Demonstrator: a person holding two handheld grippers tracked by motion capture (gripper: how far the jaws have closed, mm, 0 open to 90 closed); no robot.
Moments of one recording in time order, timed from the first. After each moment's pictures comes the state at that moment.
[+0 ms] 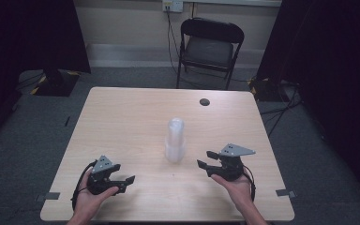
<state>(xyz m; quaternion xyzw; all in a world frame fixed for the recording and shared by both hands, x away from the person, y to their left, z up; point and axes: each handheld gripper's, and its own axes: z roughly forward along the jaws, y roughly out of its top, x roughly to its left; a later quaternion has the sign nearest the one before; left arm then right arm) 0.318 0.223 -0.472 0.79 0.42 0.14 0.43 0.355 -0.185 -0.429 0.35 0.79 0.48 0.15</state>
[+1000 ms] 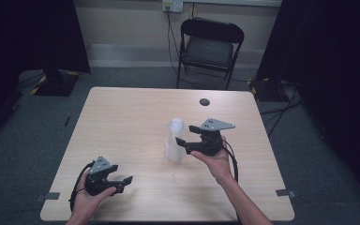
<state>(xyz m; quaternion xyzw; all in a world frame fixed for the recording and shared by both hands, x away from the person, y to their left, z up) 0.316 0.230 -0.474 0.78 0.43 0.14 0.42 0.410 -0.126 -0.389 0.31 0.77 0.53 0.15</state>
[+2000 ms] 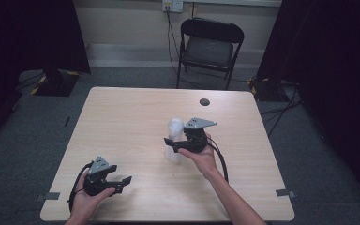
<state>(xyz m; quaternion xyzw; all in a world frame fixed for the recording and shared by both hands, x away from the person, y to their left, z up) 0.315 0.232 -0.474 0.78 0.43 0.14 0.42 0.438 -0.092 -0.422 0.29 0.79 0.52 0.13</state>
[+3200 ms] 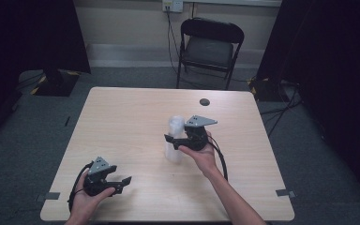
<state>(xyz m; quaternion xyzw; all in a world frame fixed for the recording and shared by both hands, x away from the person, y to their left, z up) 0.315 0.233 -0.474 0.79 0.43 0.14 0.42 0.441 -0.091 -0.415 0.30 0.78 0.53 0.15</state>
